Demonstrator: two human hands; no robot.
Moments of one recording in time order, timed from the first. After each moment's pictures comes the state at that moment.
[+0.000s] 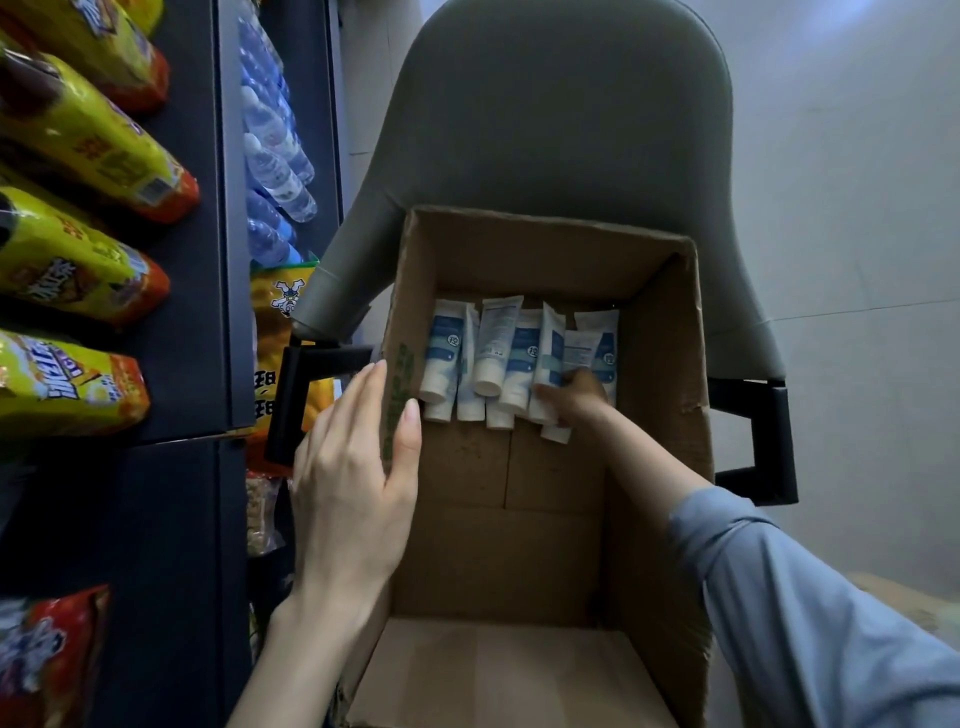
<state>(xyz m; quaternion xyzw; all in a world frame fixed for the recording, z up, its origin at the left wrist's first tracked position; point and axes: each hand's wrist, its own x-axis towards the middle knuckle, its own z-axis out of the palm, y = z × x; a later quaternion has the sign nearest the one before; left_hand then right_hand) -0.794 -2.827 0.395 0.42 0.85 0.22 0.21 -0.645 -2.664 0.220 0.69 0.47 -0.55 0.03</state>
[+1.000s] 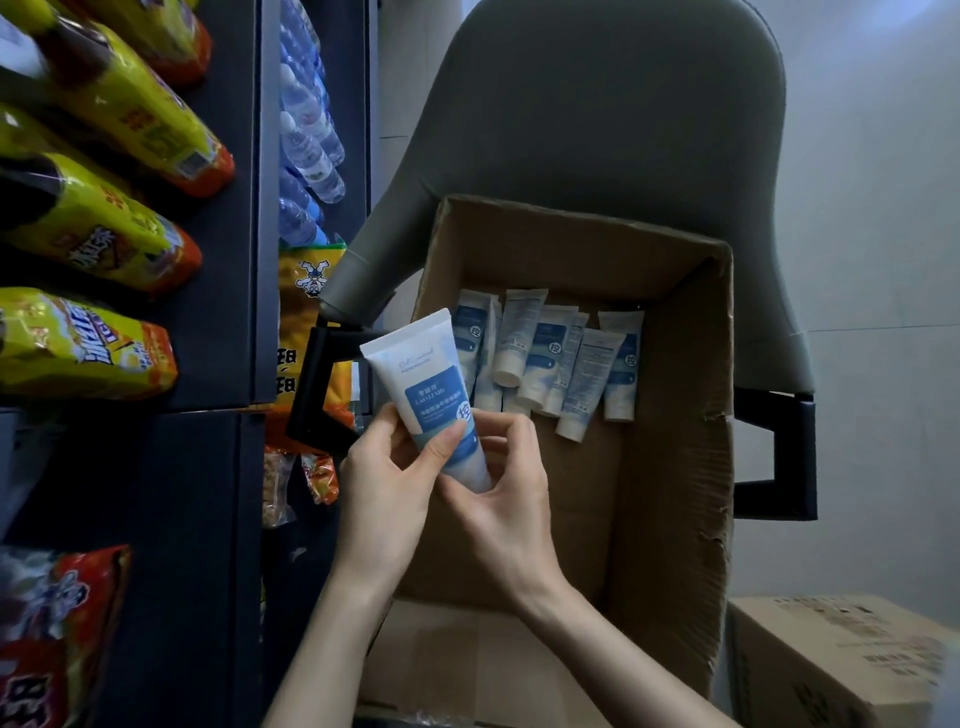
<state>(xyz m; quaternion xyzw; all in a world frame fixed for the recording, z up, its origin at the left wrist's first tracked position) -0.786 -2.834 0.383 0.20 0.75 0.48 0.41 -0.690 -2.801 0.357 0.51 0.59 -0.58 -0.24</state>
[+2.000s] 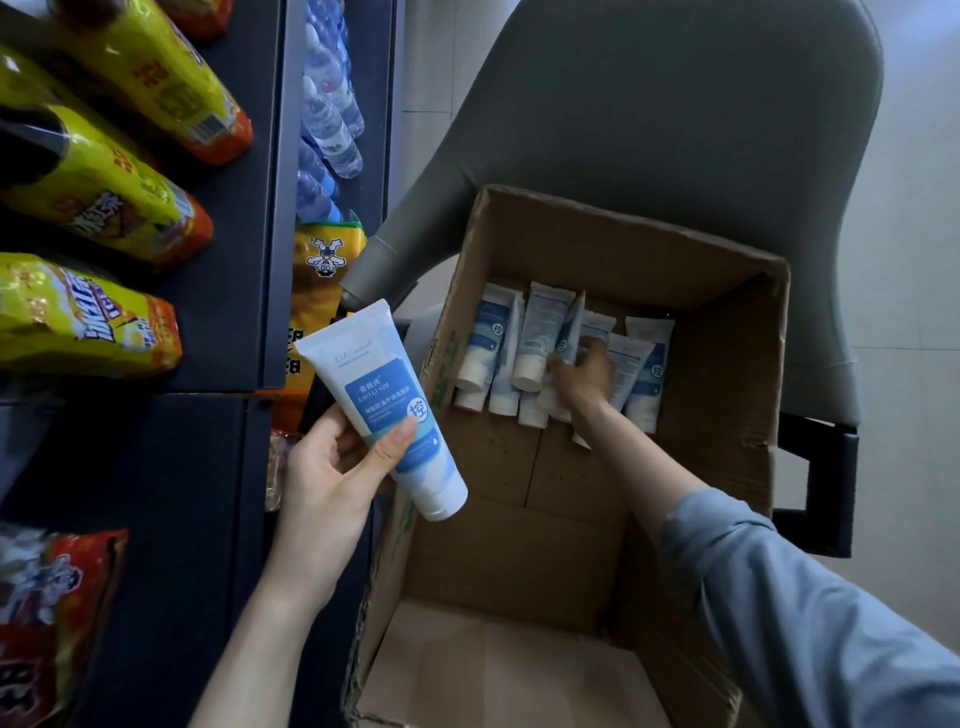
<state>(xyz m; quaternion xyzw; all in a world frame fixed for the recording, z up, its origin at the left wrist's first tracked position) -0.832 -2.854 0.377 0.11 0.72 0.53 0.44 -0.700 -2.664 0.199 0.71 0.48 -0.51 -0.05</state>
